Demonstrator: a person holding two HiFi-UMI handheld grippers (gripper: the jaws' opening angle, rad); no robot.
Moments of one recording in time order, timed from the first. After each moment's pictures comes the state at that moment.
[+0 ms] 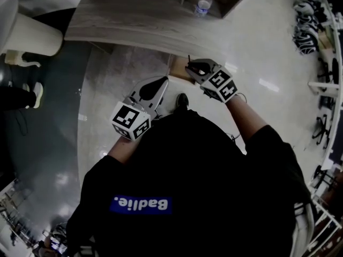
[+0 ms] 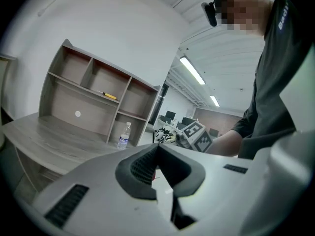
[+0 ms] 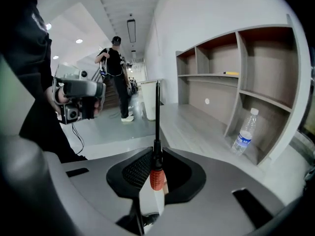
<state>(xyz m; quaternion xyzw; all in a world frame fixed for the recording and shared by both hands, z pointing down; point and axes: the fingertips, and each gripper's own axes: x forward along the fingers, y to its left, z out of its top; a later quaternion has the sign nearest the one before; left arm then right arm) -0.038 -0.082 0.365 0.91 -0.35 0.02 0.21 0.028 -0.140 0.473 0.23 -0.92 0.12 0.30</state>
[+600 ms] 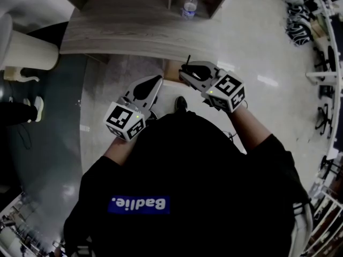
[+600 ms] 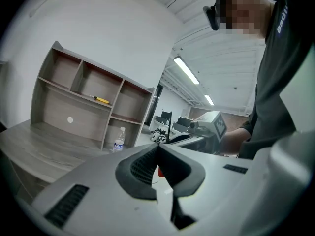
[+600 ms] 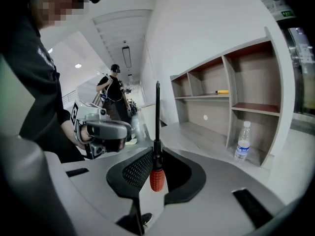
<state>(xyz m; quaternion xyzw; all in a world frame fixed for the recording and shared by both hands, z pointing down) -0.021 -0.093 0.339 0.93 -0.33 0.02 0.19 0.034 -0.120 0.372 0.24 -0.94 0.16 0.17</state>
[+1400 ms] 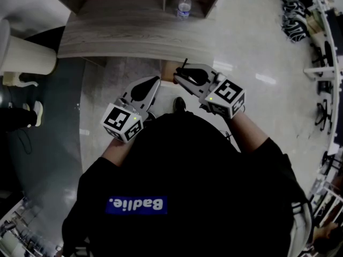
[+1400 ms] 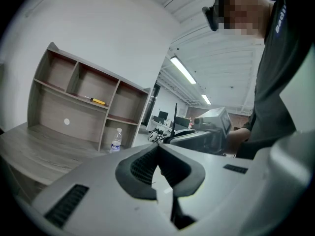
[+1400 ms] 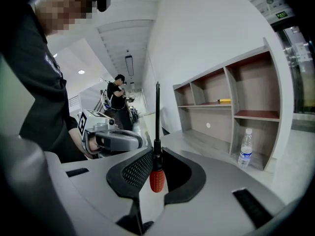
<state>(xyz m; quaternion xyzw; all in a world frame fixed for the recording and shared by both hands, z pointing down) -0.017 -0.084 0.332 0.93 -0.31 0.02 0.18 0.027 -0.098 0.340 0.25 -0.95 0.15 0.13</state>
